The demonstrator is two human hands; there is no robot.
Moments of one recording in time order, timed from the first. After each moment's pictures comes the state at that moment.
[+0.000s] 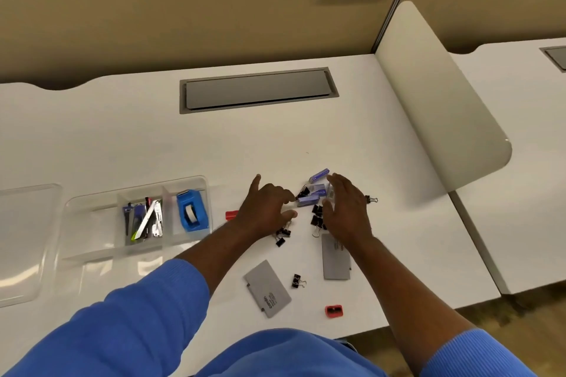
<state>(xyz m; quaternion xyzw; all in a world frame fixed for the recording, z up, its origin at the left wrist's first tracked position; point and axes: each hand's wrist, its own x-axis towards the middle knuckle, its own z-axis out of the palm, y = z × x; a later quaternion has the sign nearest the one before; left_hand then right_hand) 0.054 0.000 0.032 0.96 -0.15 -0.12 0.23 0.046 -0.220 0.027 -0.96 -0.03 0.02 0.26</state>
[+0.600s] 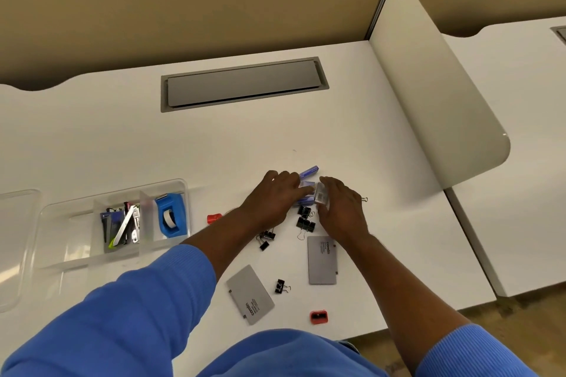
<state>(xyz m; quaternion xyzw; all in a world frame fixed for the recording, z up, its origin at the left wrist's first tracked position) 0.087 -0.048 0.019 0.93 -0.34 0.02 0.12 0.064 -0.252 0.003 -0.97 -0.04 0.04 0.25</state>
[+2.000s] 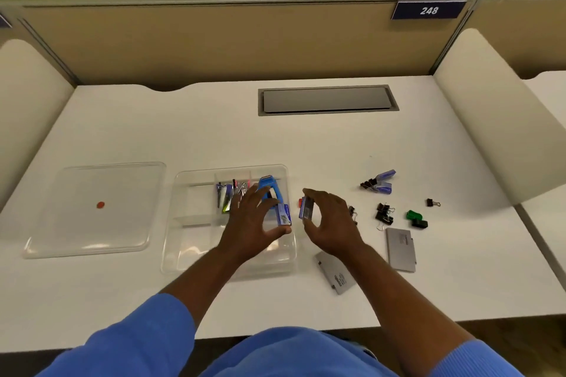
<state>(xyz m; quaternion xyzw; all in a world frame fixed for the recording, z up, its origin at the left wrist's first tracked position) -0.081 0.174 0.031 0.97 -0.02 0.05 0.24 -0.039 -0.051 0.049 -0.92 -0.21 -0.01 0.34</state>
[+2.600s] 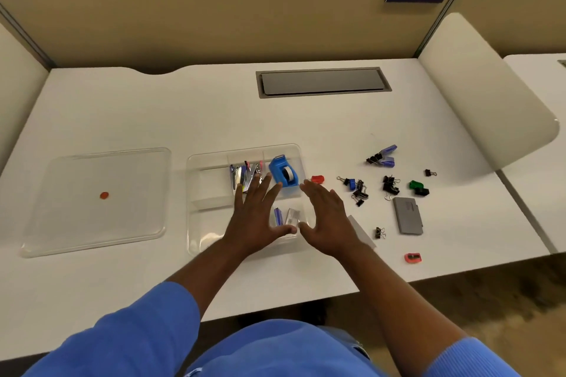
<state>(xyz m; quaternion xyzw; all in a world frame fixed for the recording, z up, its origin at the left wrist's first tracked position) -0.116 0.223 0.016 0.98 -0.08 -0.02 0.19 -0.107 0.011 0.040 -0.95 -0.19 0.04 0.26</state>
